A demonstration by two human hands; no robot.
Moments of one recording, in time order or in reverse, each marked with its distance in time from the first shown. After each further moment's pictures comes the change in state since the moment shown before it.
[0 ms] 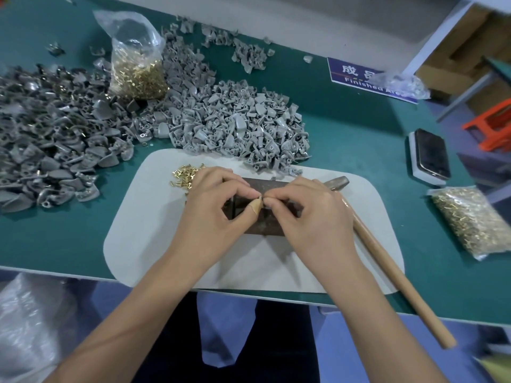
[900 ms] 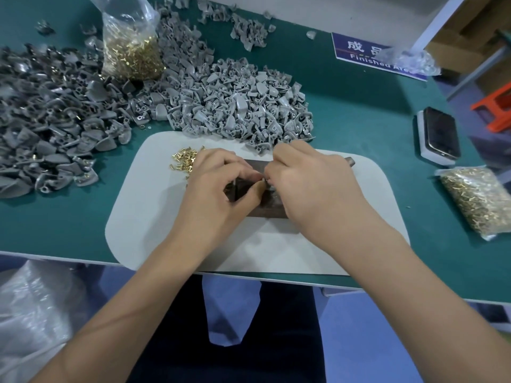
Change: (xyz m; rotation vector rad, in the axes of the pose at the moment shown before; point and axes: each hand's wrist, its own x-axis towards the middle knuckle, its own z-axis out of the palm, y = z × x) left_hand 0.000 0.000 0.000 0.024 -0.002 0.031; right_hand 0.023 -0.040 -0.030 -0.634 -0.373 -0.323
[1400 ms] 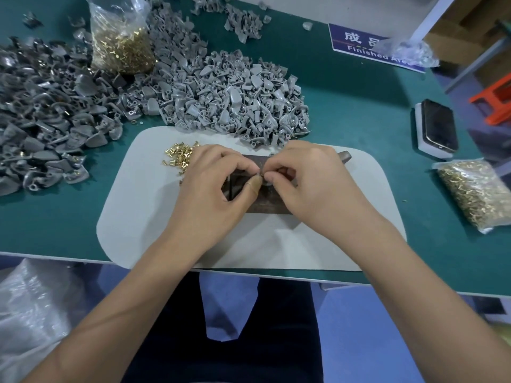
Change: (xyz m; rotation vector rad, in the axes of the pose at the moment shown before) left_hand -0.001 0.000 0.002 0.048 -0.031 0.049; right_hand 0.001 0.020 0.028 0.593 0.123 0.117
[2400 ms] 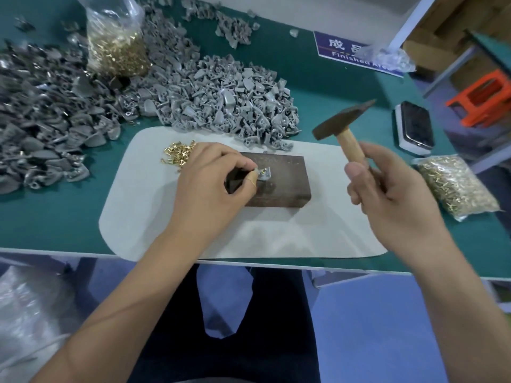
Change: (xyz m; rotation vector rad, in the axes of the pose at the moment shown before) left_hand -0.002 0.004 0.002 0.033 0.054 0.023; right_hand -0.086 0.039 -0.034 0.374 0.300 0.337
